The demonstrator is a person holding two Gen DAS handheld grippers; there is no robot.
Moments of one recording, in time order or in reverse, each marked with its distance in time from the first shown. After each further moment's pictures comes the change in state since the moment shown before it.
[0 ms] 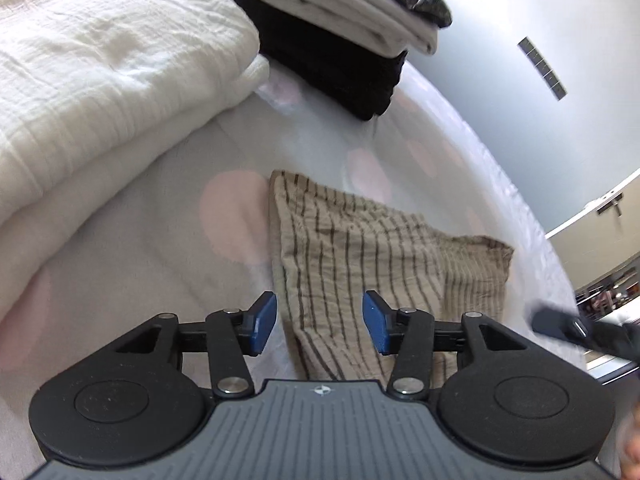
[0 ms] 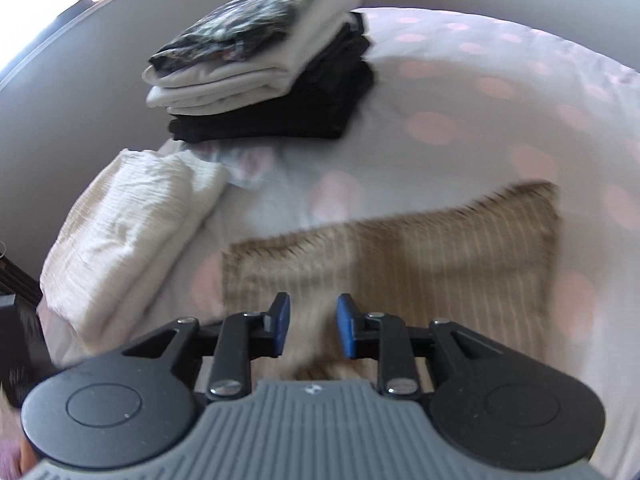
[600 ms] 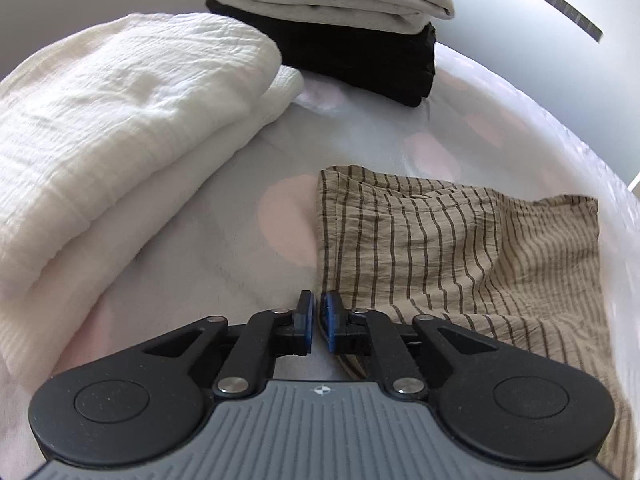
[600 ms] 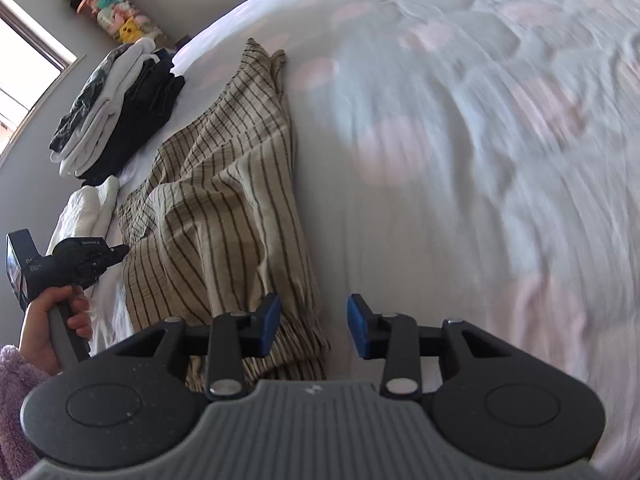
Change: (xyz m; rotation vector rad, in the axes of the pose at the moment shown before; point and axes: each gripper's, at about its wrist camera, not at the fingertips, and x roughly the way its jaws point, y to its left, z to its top) left arm -0.006 -0.020 -0.018 0.165 -0.065 0.286; right arm -0.103 -0.116 -0.254 0.557 -0.088 -0.046
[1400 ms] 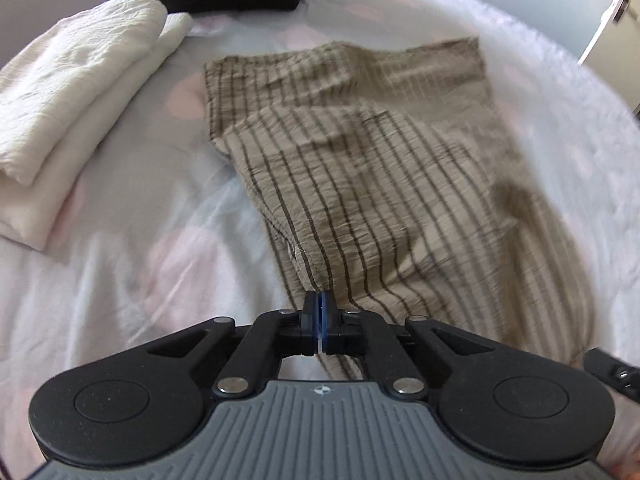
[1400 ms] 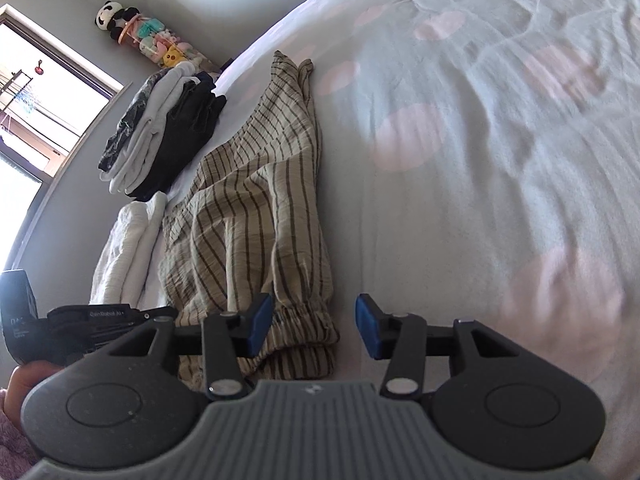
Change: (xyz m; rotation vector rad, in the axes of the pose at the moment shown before) left arm -0.063 -0.068 -0.092 0.303 0.239 0.004; right arm 0.006 -0.023 -0.017 0.022 -0.032 0.174
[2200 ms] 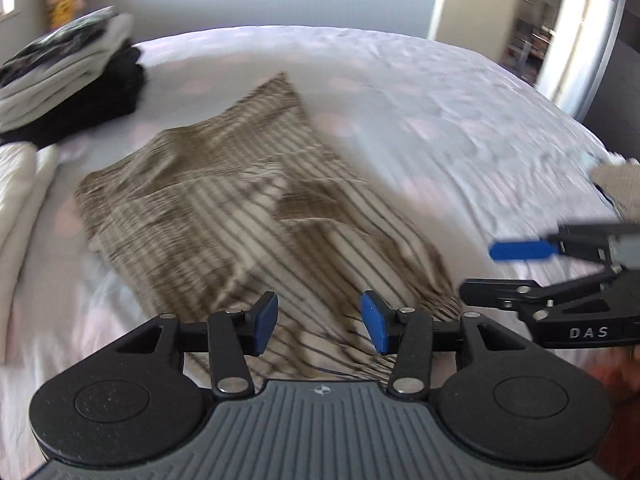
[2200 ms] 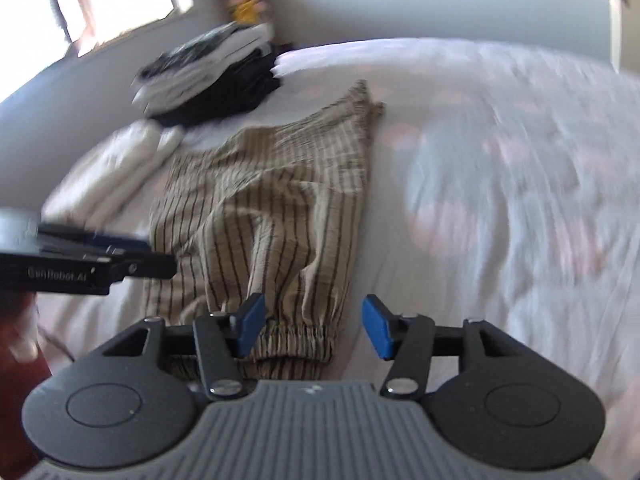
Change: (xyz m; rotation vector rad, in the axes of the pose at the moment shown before) left arm -0.062 -0.072 -0.049 0.433 -0.207 -0.248; right arm -0.023 0.076 -0.009 -0.629 -0.042 -0.150
